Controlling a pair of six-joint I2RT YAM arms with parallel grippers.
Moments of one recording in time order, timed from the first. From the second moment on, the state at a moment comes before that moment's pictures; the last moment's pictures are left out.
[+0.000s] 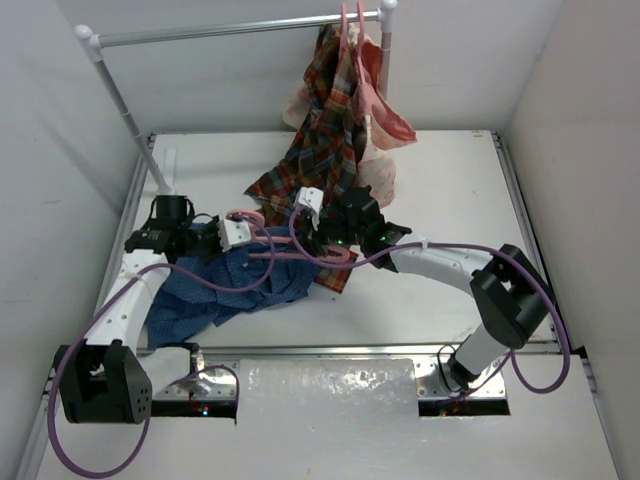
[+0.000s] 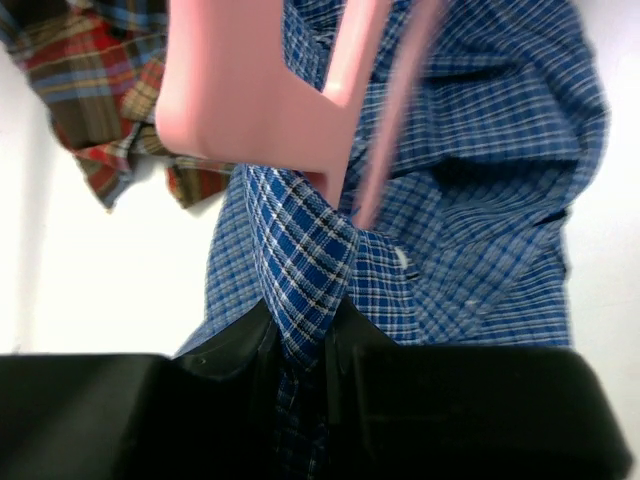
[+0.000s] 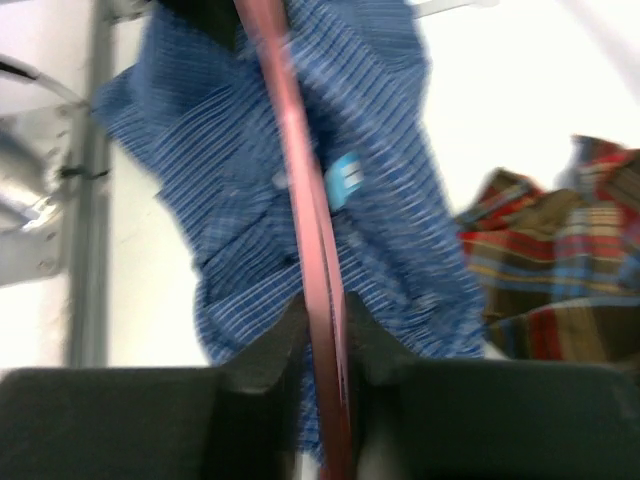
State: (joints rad) left arm 0.03 1.10 0.83 -0.71 0.71 1.20; right arm 0.74 1.61 0.94 0.33 -0.61 -0.15
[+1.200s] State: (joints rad) left arm 0.16 0.82 0.94 -0.70 0.68 0.59; right arm 0.78 1.14 0.65 0.28 -0.06 0.18
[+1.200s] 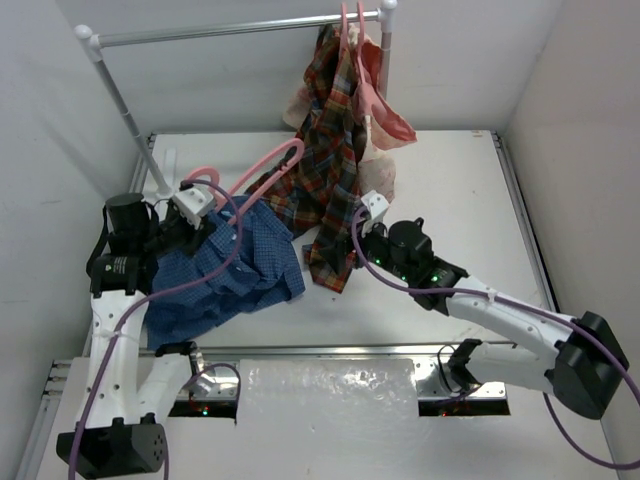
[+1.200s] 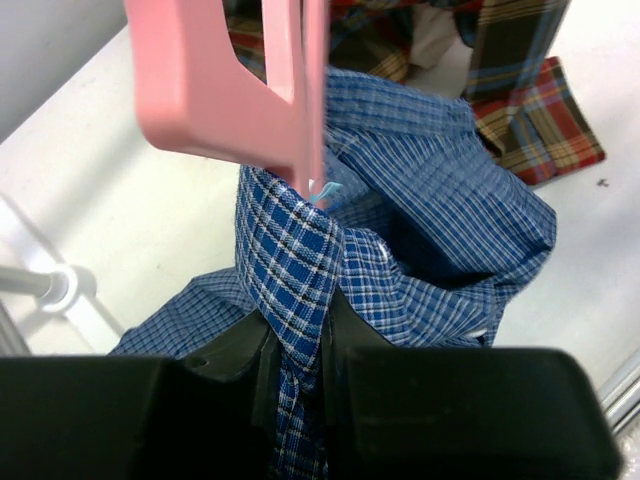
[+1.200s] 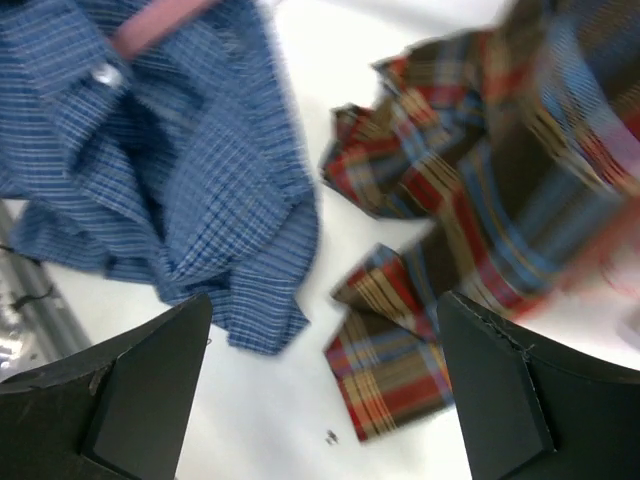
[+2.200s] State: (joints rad) left arm 0.16 0.76 0.96 -0.71 0.68 0.53; right arm 0.87 1.83 0.94 0.59 -0.15 0.48
